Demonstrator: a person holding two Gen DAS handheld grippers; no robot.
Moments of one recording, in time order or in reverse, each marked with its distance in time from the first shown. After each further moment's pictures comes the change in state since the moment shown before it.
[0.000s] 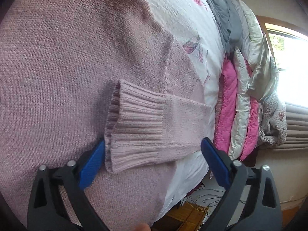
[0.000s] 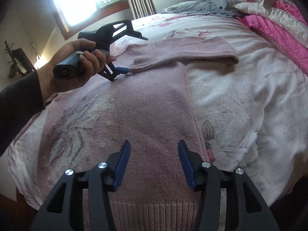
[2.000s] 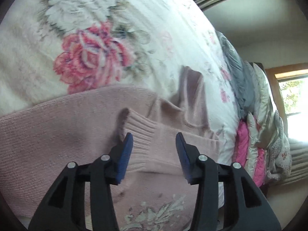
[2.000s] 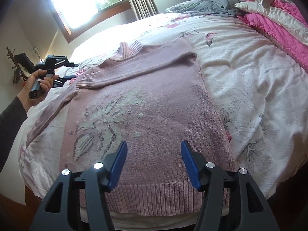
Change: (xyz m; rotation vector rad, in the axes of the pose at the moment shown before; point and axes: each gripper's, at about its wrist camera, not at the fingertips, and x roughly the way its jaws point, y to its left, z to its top) left arm -0.313 0.112 0.007 -0.042 -0.389 0.152; right arm -0.039 0.051 -0.011 0.037 0.017 0.032
